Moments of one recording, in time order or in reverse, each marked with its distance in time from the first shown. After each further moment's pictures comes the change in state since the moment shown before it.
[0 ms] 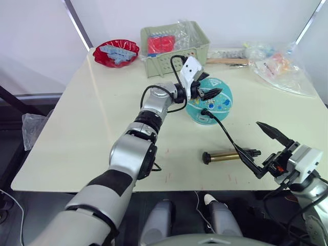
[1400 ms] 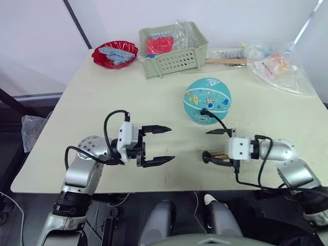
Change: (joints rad) left arm 1.009 0.508 0.050 -1.334 -0.359 0.207 -0.419; right arm -0.553 -0.206 0.353 0.424 -0.276 -0.060 0.342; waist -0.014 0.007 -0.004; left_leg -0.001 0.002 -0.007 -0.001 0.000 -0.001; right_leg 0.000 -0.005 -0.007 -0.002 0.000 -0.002
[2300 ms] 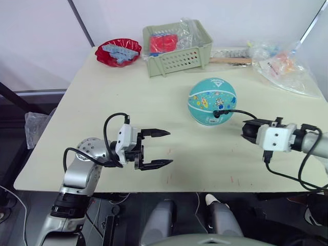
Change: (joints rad) left arm 0.038 0.028 0.004 0.012 0.000 -0.014 -0.073; right arm 0.062 -0.293 -0.128 -0.084 -0.148 0.047 -0.108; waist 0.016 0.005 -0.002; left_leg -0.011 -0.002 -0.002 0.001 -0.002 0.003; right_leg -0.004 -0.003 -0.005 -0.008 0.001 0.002
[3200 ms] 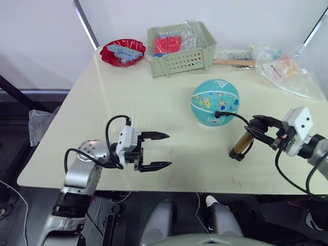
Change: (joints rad) left arm 0.008 -0.002 0.002 0.026 0.006 0.030 -0.010; right arm 0.153 0.112 -0.307 -0.200 0.541 0.570 -0.155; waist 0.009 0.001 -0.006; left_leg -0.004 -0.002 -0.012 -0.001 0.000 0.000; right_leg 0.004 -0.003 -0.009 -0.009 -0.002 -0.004
